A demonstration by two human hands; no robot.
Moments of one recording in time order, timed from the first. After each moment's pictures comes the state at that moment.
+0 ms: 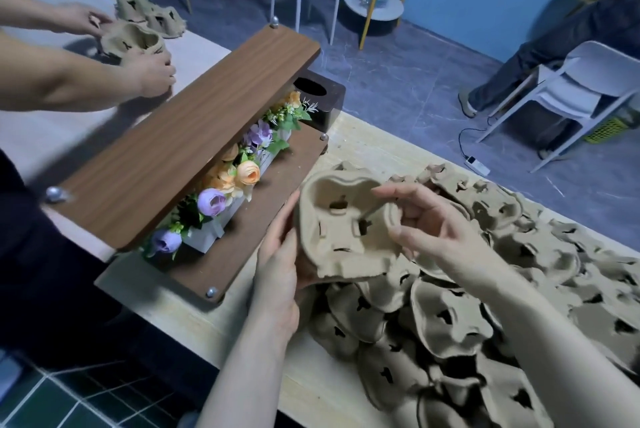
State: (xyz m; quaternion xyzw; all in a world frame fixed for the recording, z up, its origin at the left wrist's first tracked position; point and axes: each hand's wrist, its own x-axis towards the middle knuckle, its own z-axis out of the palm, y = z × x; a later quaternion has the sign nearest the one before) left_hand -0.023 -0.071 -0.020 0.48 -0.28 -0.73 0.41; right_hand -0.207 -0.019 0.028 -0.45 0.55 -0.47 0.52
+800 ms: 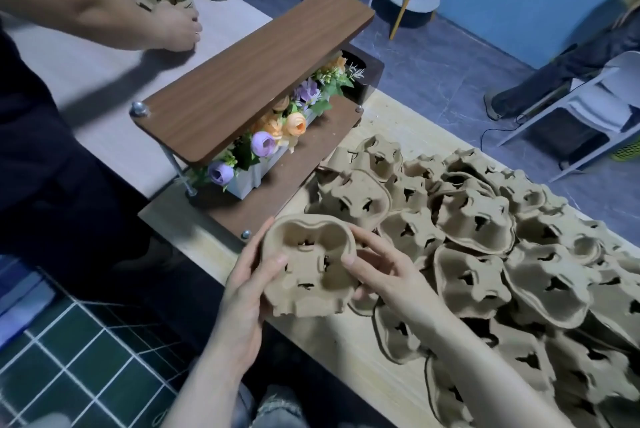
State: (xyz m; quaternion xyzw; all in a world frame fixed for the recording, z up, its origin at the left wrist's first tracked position) left_hand 0.086 -0.003 -0.066 0.46 -0.29 -0.74 0.41; right_hand -0.104 0.033 -0.034 -0.35 0.61 -0.39 0.59
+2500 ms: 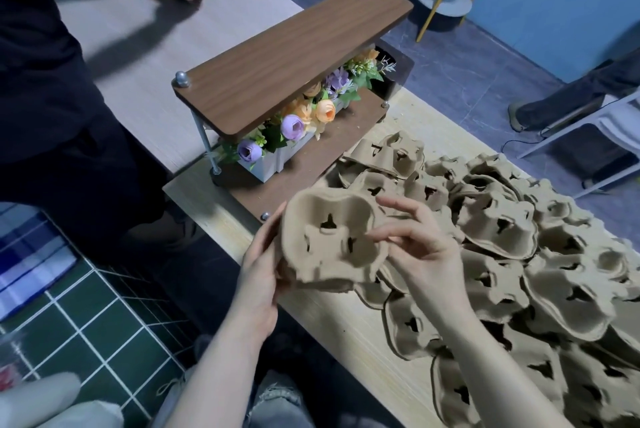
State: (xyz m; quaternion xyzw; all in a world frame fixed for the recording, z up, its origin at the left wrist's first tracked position) left_hand 0.083 -0.004 -0.067 0.53 -0.20 -0.71 0.42; right_hand -0.100 0.032 -0.022 -0.52 0.58 -0.50 0.38
